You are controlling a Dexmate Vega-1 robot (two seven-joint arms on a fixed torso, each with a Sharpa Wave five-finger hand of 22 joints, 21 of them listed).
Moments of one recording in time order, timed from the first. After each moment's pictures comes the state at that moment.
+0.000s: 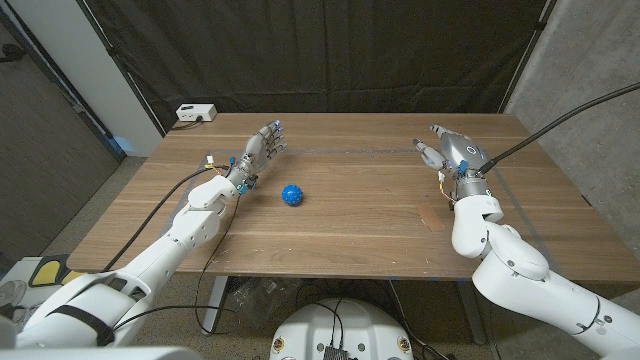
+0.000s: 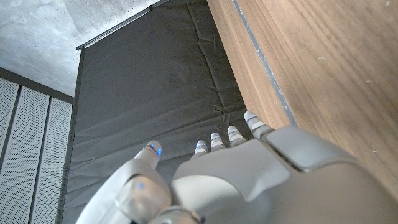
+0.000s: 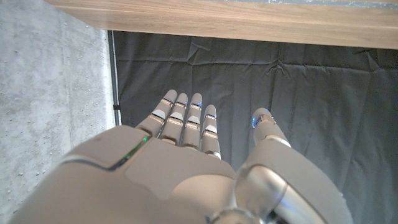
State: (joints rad) left arm 0.70 0.50 0.42 -1.06 -0.67 -0.39 -0.39; left_hand 0.07 0.09 0.44 0.14 0.21 -0.17 -0.14 0.20 0.18 -0.14 -0.04 0.22 0.18 -0.14 0.02 0.20 0.18 -0.09 0.09 0.28 0.20; right arm -1.16 -0.91 -0.56 -2.42 -0.54 -0.99 -0.40; right_hand 0.35 0.13 0.46 -0.15 0.19 0.29 0.00 0.21 0.18 0.34 0.05 0.25 0.18 0.26 0.01 0.20 0.17 0.13 0.04 0.43 0.19
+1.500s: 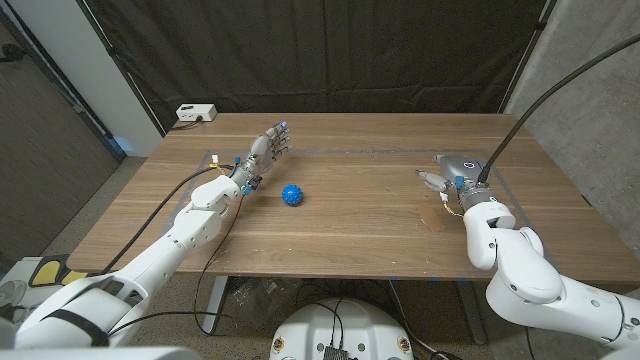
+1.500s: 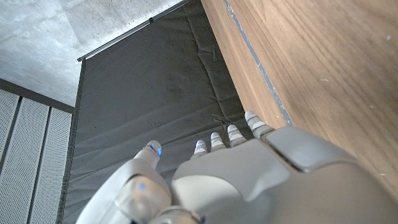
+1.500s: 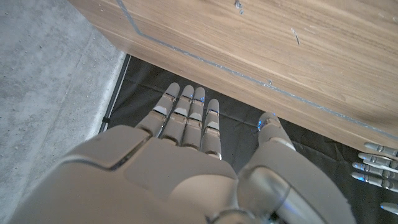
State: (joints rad) left arm 0.72 0.52 0.44 -1.14 -0.65 -0.36 -0.36; left_hand 0.07 0.08 0.44 0.14 0.21 -0.16 -0.14 0.20 0.18 -0.14 -0.04 0.22 0.18 -0.13 0.02 0.20 0.18 -0.09 0.10 0.28 0.20; right arm -1.02 -1.11 -0.80 -2.49 -0.82 -1.22 0.05; right_hand 0.33 0.10 0.40 -0.14 0.18 0.39 -0.01 0.21 0.18 0.45 0.03 0.26 0.19 0.40 -0.04 0.21 0.18 0.21 0.03 0.44 0.20
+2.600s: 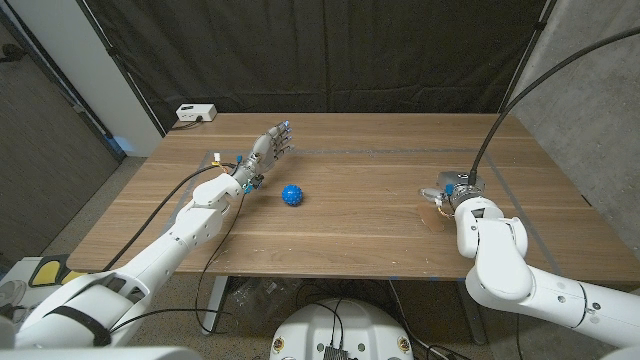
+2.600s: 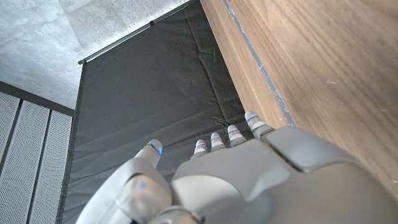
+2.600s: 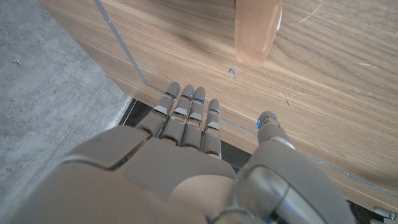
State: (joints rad) left arm 0.71 0.52 0.45 -1.13 -0.64 -0.35 -0.37; left_hand 0.08 0.10 0.44 0.14 0.21 -0.16 -0.14 0.20 0.18 -0.14 -0.04 0.21 0.18 -0.13 0.02 0.20 0.18 -0.09 0.10 0.28 0.20; right arm -0.88 -1.04 -0.96 -2.40 -1.16 -1.31 0.61; right_hand 0.34 0.11 0.40 -0.13 0.18 0.40 -0.01 0.21 0.18 0.46 0.03 0.26 0.19 0.41 -0.05 0.21 0.19 0.22 0.02 0.44 0.20
